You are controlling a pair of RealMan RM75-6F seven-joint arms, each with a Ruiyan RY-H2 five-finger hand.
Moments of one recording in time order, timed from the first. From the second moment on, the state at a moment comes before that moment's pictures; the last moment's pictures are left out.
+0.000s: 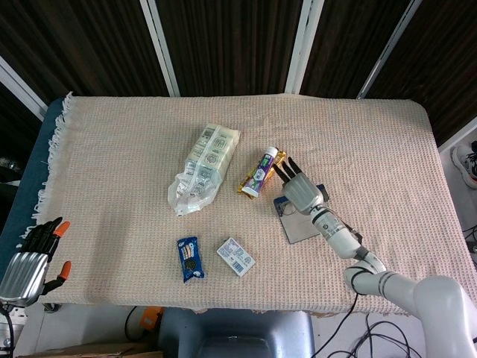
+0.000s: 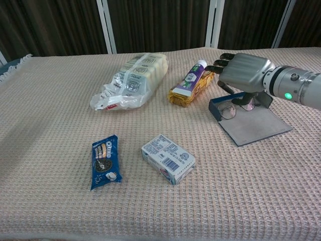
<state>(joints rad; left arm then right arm) -0.14 -1.10 0.01 -1.61 1.58 1.45 -0.03 0.85 -1.66 0.10 -0.92 -1.36 0.85 -0.68</state>
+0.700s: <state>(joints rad) -0.14 -1.11 0.01 -1.62 1.59 1.45 -0.01 0.72 -1.45 0.01 -1.20 -1.51 1.05 -0.48</state>
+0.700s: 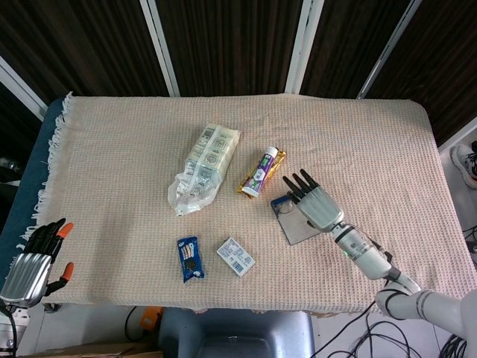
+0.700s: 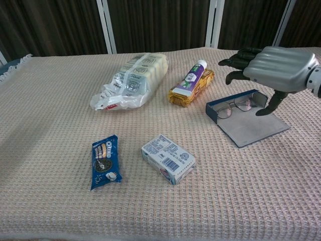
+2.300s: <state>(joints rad) -0.13 -1.12 -0.01 -1.63 1.56 1.46 0.04 0.62 -1.65 -0.06 -0.83 -1.65 1.11 -0.20</state>
